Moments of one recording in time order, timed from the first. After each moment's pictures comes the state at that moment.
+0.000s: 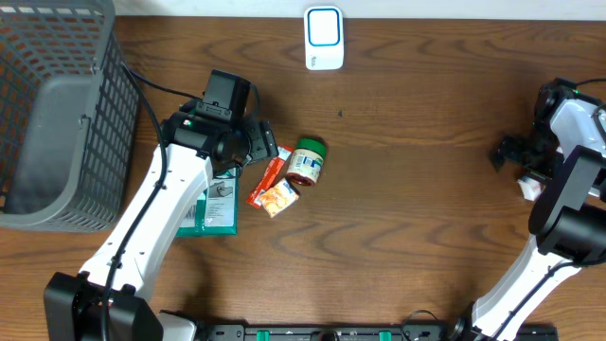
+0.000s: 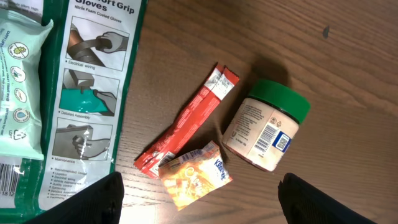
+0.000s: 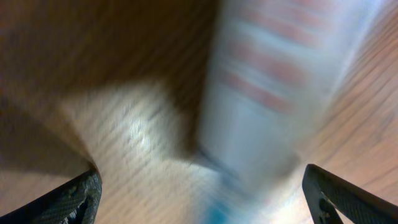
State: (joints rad) left arm -0.30 1.54 1.28 -0.90 0.10 -0.59; right arm -0.39 2.15 1.57 -1.10 0.21 0.29
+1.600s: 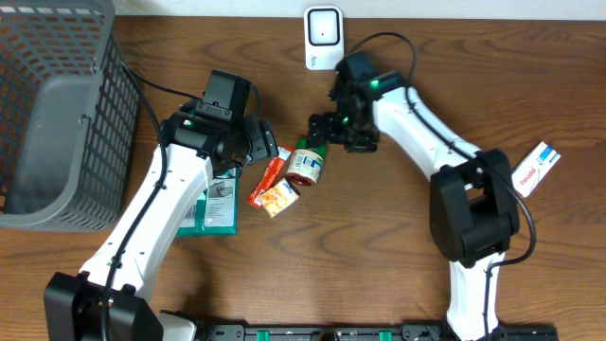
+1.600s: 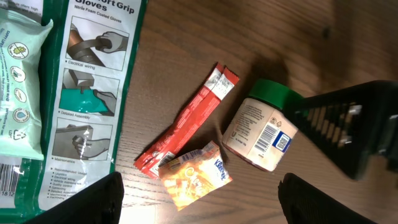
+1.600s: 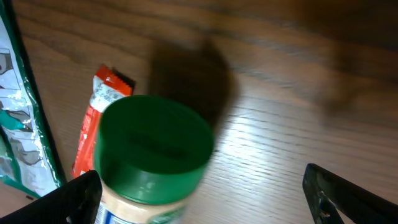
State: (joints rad) left arm -0.30 1.54 1.28 -0.90 0.10 -0.59; right arm 0.44 2.15 1.69 -0.91 -0.33 0.42
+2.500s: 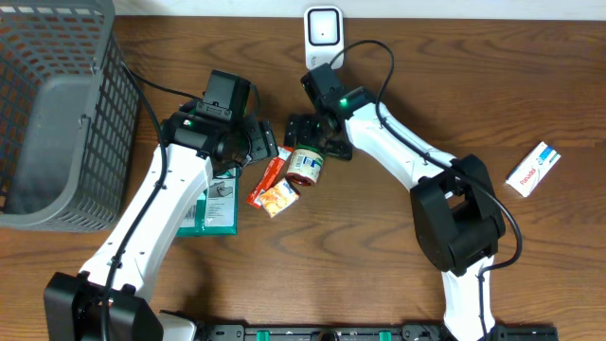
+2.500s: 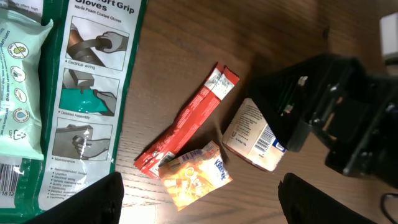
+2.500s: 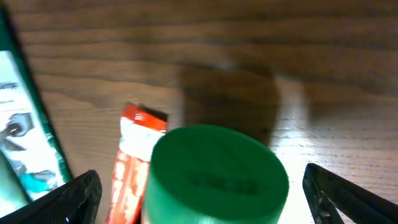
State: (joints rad) left arm -0.30 1.54 1.28 -0.90 0.10 -0.59; right arm 0.55 2.15 1.64 -0.75 -0.20 0.76
